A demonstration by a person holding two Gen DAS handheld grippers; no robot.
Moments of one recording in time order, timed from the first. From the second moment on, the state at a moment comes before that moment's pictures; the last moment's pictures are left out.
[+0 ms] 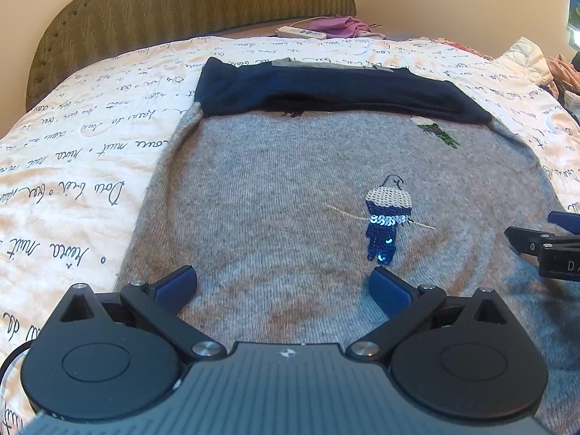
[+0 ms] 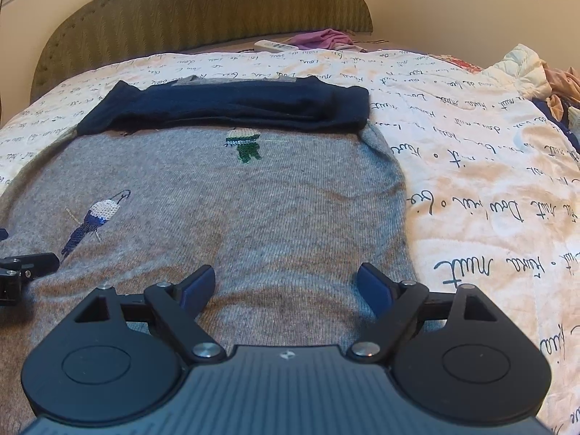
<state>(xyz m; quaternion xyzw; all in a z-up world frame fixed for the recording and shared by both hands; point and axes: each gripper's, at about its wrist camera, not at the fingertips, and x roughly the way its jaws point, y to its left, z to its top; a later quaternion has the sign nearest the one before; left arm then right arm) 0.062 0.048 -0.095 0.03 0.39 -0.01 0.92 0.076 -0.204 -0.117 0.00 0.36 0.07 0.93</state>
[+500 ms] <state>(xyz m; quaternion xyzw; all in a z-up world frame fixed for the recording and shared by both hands) 0.047 0.049 -0.097 0.03 0.38 -0.01 0.93 0.055 -0.208 -0.120 0.01 0.35 0.07 0.93</state>
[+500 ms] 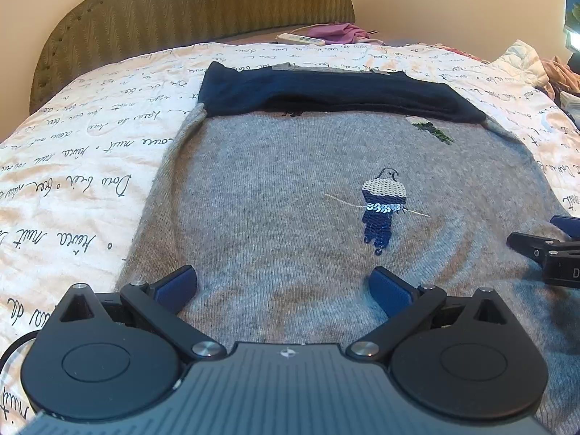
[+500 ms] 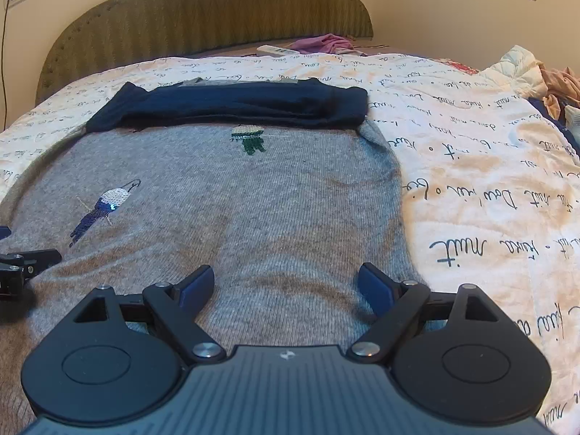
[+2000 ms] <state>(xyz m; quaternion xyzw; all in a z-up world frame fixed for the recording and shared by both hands) -0.032 0.068 -0.090 0.04 0.39 -0.02 0.92 -0.021 -0.220 -0.120 0.00 0.35 0.09 0.93</state>
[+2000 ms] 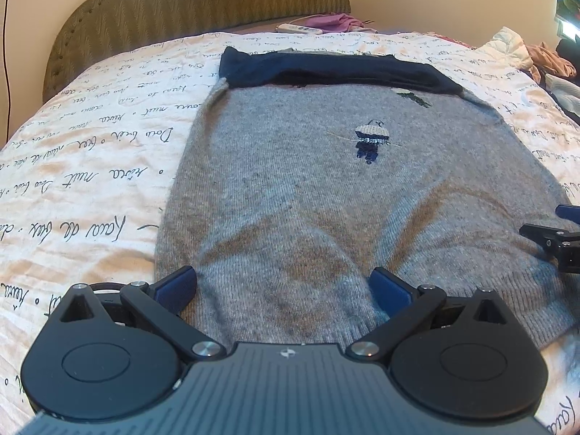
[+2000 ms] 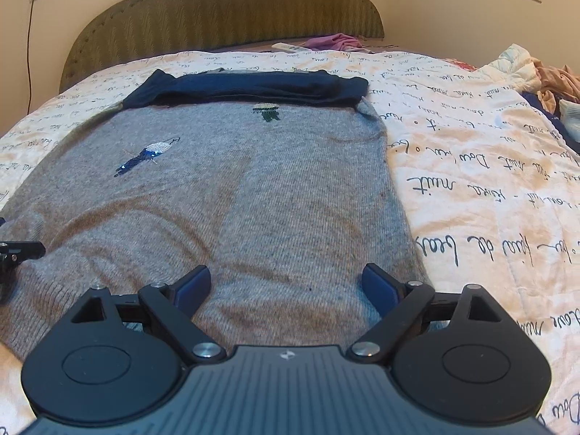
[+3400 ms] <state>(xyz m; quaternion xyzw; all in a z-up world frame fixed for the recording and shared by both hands) -0.091 0.092 -0.085 0.01 0.42 -0.03 0.91 -0.092 -0.242 -0.119 -0.03 0.38 0.13 0.91</state>
